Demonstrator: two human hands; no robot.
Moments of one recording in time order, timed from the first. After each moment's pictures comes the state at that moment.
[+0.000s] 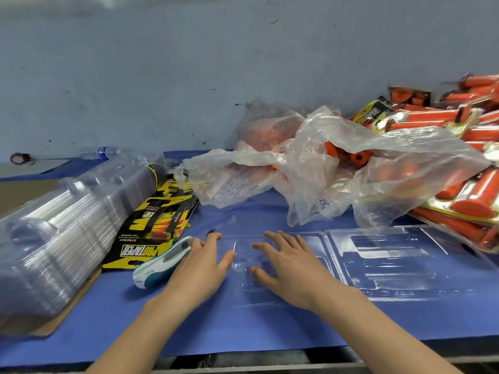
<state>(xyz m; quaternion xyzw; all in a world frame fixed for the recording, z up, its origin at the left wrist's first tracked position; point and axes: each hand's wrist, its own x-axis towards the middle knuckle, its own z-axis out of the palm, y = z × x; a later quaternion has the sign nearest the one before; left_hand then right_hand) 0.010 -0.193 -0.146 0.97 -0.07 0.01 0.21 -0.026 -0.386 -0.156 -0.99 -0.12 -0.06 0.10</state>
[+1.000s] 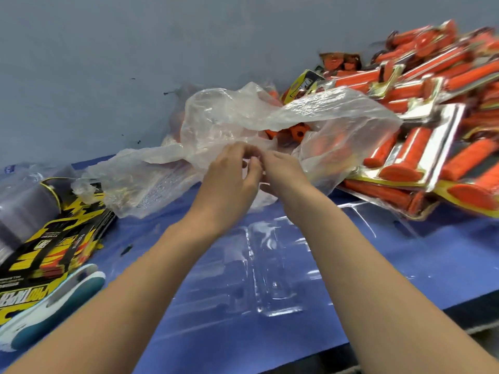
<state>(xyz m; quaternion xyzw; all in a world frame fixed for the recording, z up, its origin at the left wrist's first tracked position) 0.046 -0.403 -0.072 0.84 -0.33 0.19 0.37 0.045 -0.514 -0.088 -0.67 0.14 -0.18 0.70</state>
